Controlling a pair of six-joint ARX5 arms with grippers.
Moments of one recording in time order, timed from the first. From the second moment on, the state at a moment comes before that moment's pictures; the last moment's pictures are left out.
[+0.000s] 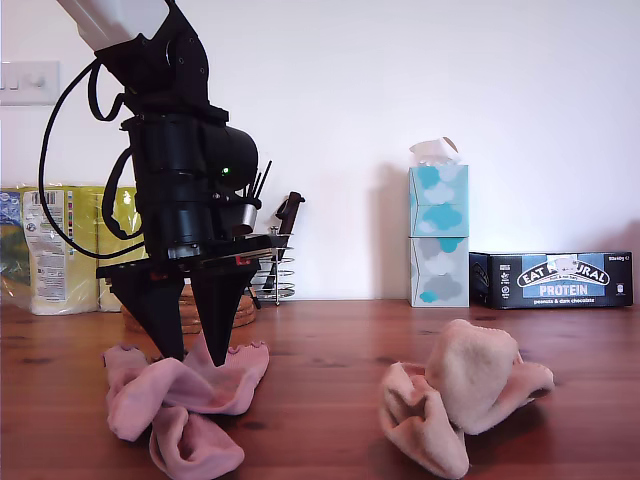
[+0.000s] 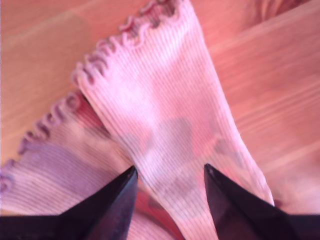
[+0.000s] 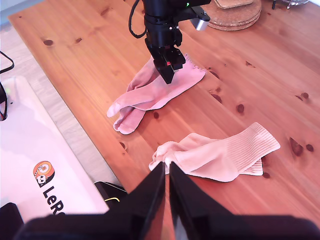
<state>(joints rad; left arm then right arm) -0.50 2.06 1.54 -1.00 0.13 -0.14 0.55 0.72 1.17 -1.15 -0.28 -0.24</state>
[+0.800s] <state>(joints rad) -0.50 2.06 1.55 -1.03 0.18 -0.16 0.55 0.72 1.17 -1.15 -0.28 -0.24</state>
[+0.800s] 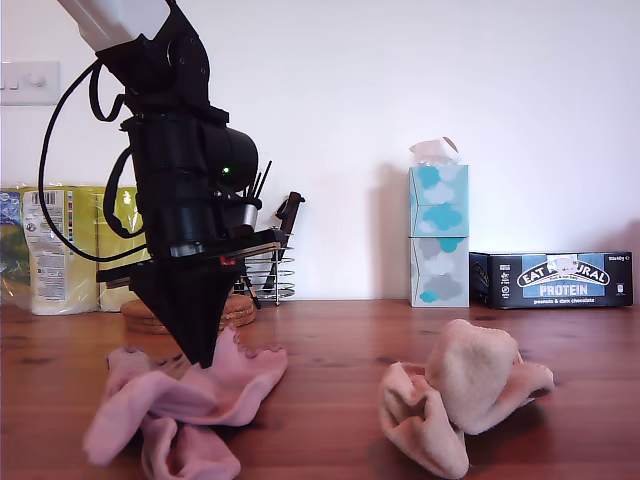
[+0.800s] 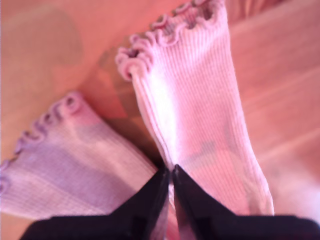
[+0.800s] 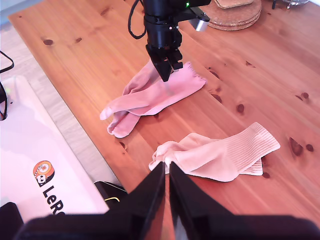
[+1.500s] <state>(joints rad) -0.50 1.85 1.57 -1.19 0.15 -0.39 0.55 0.72 1.17 -1.15 -0.28 -0.26</state>
